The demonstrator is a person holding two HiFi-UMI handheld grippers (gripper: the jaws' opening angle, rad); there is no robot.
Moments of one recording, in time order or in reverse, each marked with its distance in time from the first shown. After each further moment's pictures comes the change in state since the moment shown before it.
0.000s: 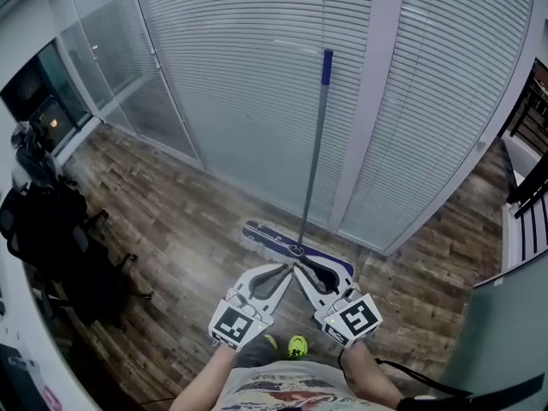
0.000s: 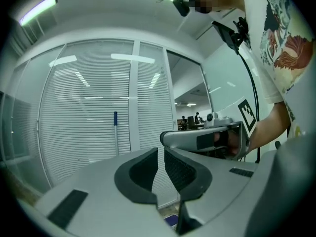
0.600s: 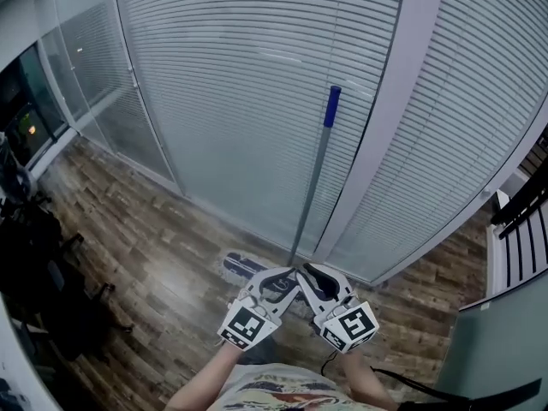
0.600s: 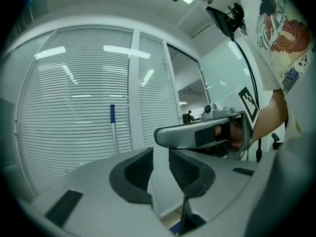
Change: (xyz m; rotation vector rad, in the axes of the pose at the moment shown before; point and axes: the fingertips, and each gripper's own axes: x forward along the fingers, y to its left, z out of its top) left arm 0.137 0.160 -0.023 0.027 0.017 -0.131; right arm 0.143 -0.156 -0.008 -0.021 0.053 -0.129
